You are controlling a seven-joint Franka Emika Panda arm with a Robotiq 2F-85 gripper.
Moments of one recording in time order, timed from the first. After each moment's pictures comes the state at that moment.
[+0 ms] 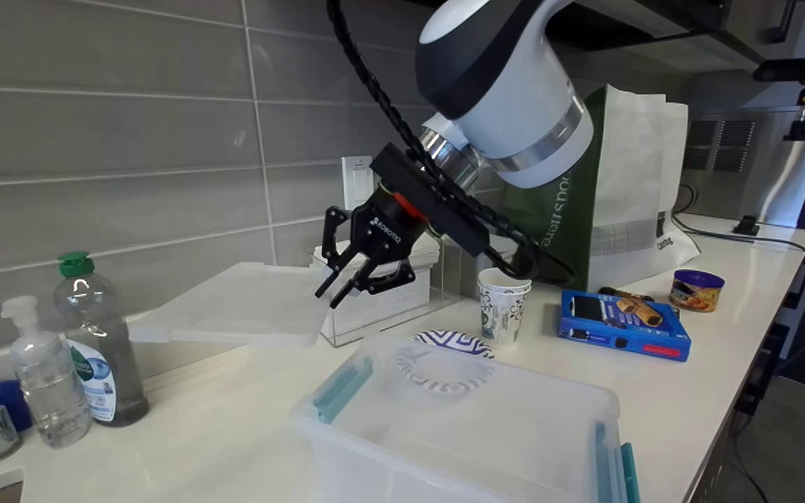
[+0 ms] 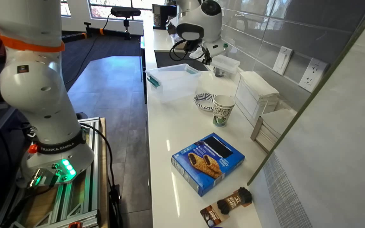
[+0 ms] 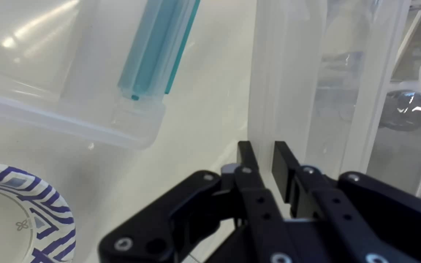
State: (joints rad) arm 0.19 0.24 0.16 -2.00 0.91 2.73 0.39
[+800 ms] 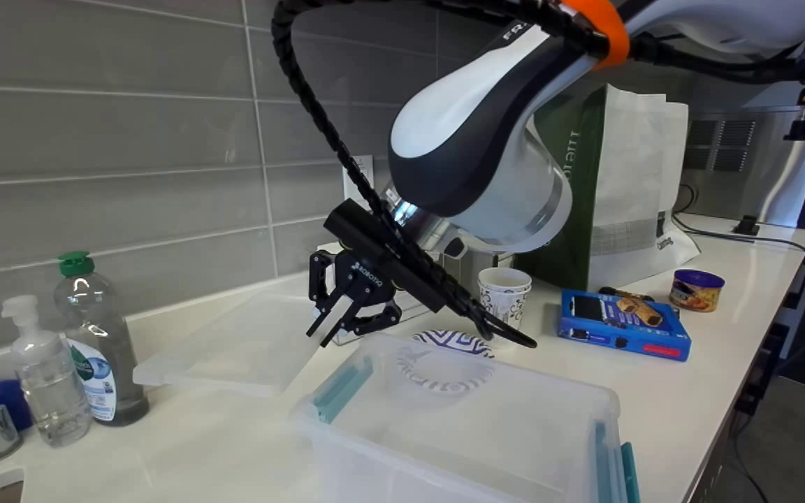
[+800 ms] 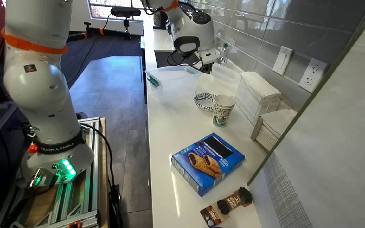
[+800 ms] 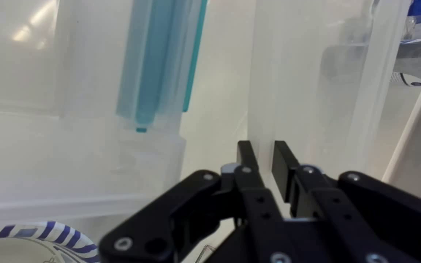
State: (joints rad) arm 0.31 0.36 0.09 -1.99 0.72 2.92 0.74
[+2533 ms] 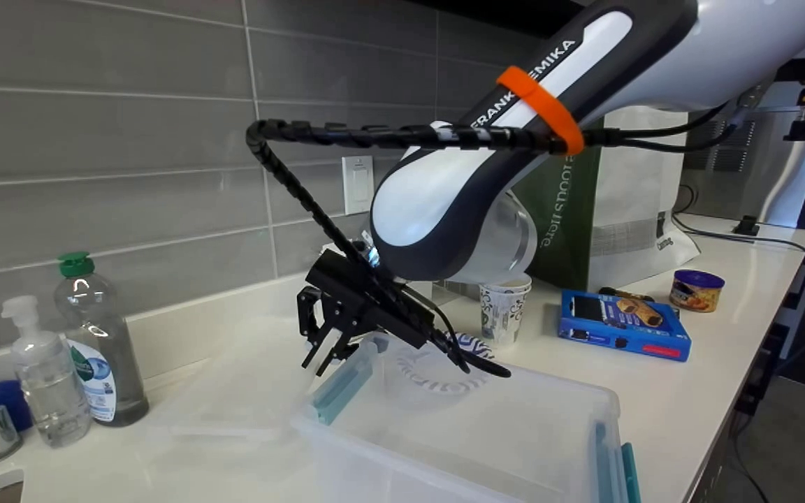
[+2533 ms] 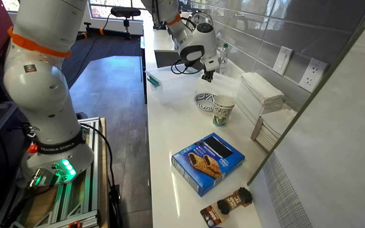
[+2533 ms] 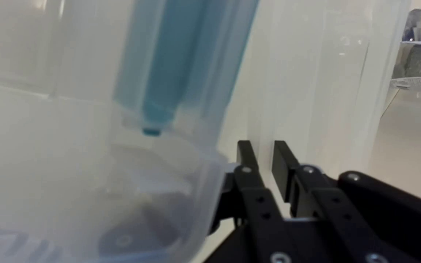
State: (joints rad) arm 0.31 0.49 0.08 -1.90 0.51 2.92 0.84
